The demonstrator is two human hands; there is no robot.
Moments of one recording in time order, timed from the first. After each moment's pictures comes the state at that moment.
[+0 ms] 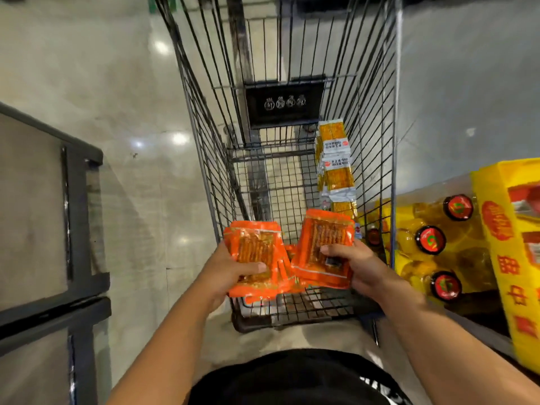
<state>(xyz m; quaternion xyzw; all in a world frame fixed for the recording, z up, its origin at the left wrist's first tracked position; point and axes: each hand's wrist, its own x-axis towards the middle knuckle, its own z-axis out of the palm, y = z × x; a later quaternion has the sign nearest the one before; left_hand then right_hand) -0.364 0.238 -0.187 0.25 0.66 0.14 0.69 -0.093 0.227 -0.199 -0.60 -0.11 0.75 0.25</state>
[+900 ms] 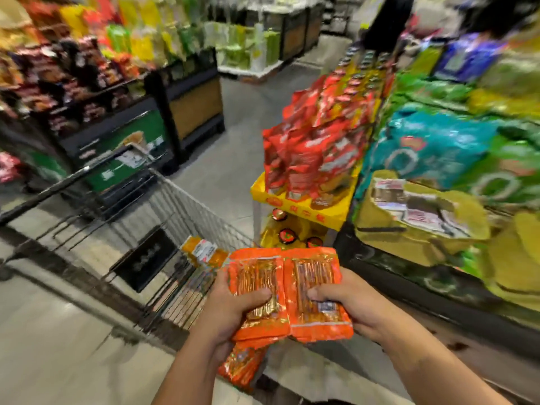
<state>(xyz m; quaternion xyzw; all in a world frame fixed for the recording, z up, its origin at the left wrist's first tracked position) -0.352 0.186 0.002 0.52 0.27 0.07 0.81 -0.225 -0.007 0.032 -0.62 -0.09 0.44 0.65</state>
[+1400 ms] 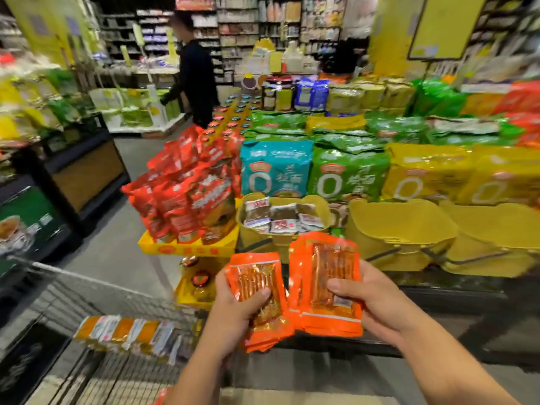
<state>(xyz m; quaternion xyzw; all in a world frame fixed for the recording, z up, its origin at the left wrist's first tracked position) -0.254 -0.019 0.038 0.67 0.12 0.04 0.73 -0.222 -0.260 0.097 -0.55 -0.03 0.24 0.80</state>
